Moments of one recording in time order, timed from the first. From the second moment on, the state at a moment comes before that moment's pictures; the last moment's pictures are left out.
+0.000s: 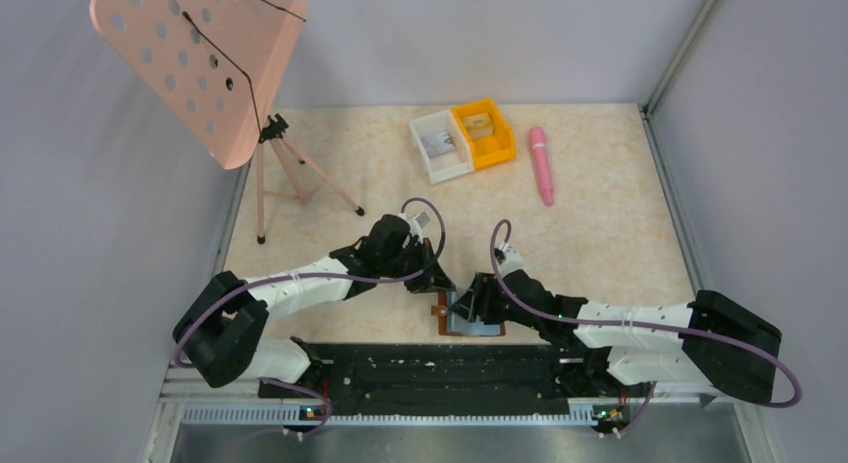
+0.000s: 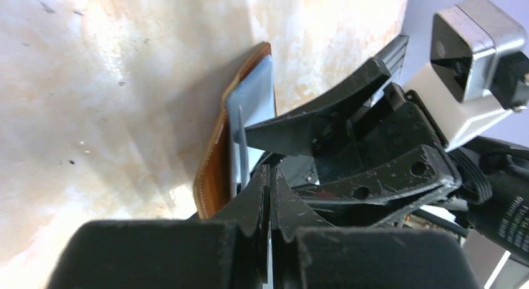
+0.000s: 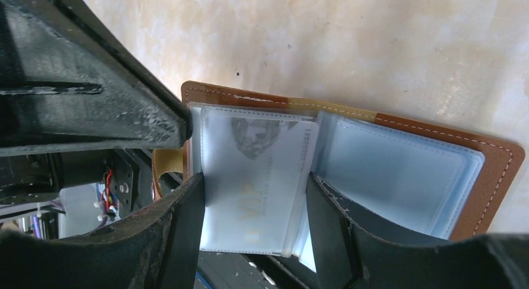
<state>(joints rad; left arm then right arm) -0.75 1.36 0.65 0.04 0.49 -0.99 1.05 1.14 0.30 0.28 0.11 0.97</state>
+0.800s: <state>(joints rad) -0.75 1.37 0.63 -0.02 0.41 -0.93 1.05 1.19 0.30 0.30 0.10 0.99</state>
